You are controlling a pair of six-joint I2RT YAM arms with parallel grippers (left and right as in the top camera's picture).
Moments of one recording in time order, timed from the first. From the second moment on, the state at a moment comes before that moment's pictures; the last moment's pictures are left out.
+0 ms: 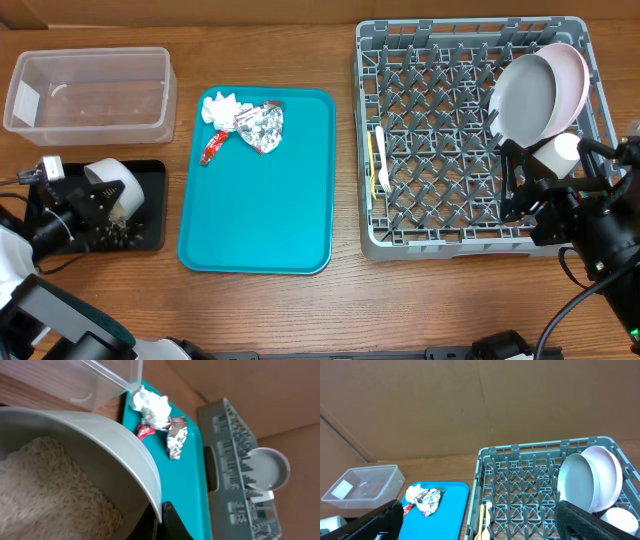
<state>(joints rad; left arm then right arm) 0.89 1.64 1.07 -0.89 1.13 0.45 0.29 0.87 1.64 -1.06 0.08 0.28</state>
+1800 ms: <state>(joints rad) 1.08 1.82 1.07 -1.45 1.45 1.19 0.29 0.87 1.64 -1.06 0.08 0.28</state>
